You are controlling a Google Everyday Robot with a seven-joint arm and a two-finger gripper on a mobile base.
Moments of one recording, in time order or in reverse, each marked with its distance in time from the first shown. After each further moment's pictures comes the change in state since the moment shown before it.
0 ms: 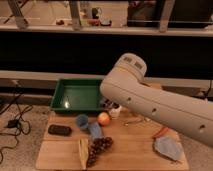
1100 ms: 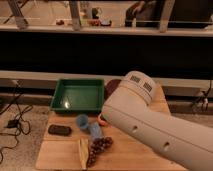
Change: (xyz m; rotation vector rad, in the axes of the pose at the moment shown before) arm -0.059 0.053 -0.037 -0.018 -0.040 -0.029
